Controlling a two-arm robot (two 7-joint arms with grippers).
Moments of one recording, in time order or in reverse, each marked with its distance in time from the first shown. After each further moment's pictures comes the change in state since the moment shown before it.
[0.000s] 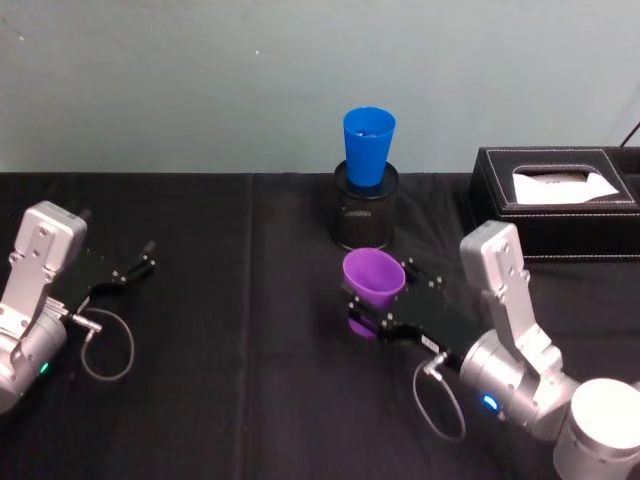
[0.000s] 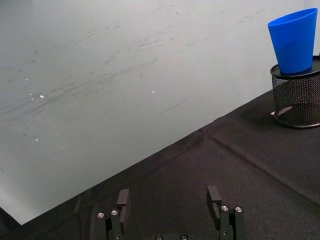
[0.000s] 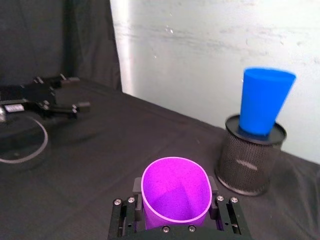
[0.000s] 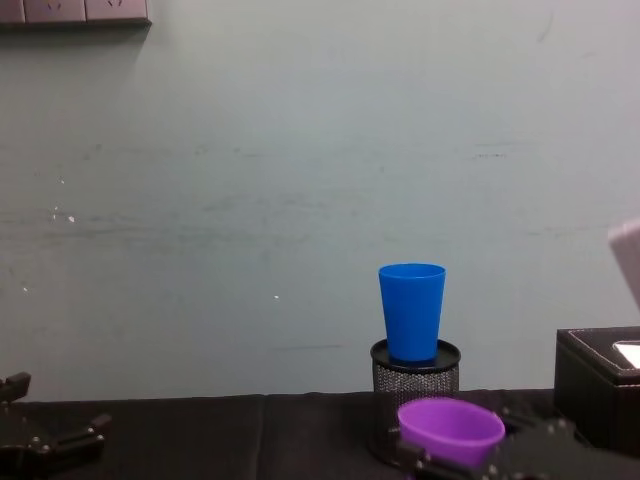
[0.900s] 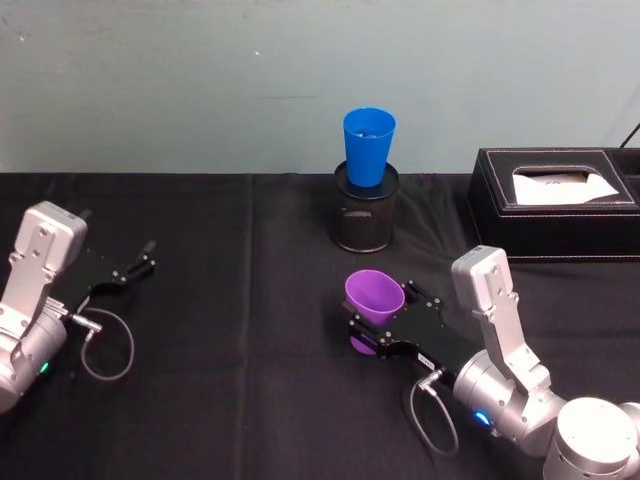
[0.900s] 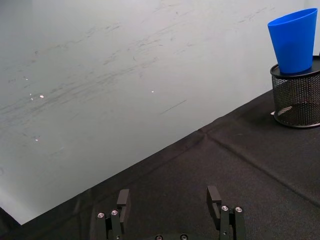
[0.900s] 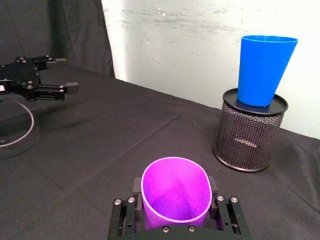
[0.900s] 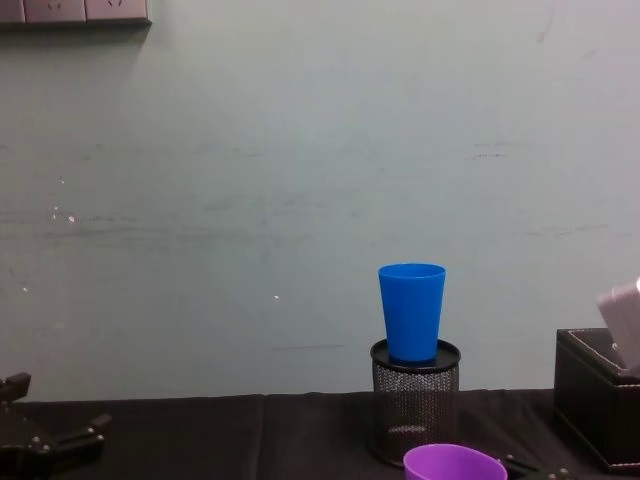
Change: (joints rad) left arm 0.000 0.000 0.000 0.000 0.000 0.000 0.000; right arm -0.014 -0.060 0.027 0.090 -0.048 -0.029 0.007
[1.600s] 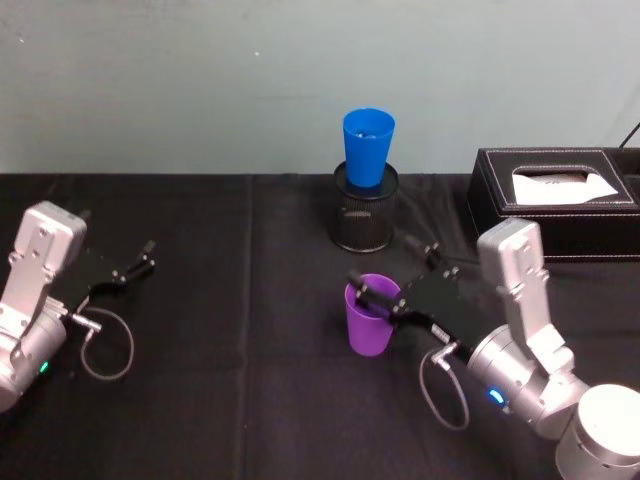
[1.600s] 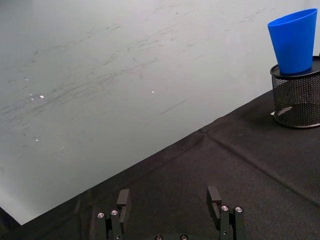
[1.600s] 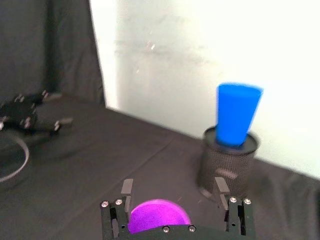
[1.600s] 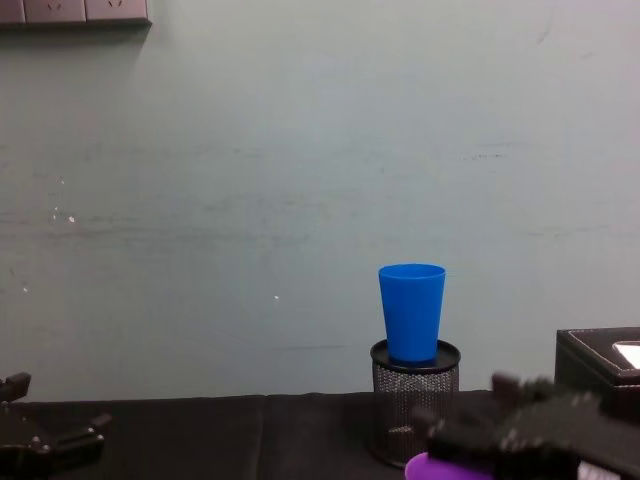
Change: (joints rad) left arm 0.000 0.000 0.000 0.000 0.000 0.000 0.000; right arm -0.032 0.003 0.048 -0.111 -0.003 -0.005 -0.031
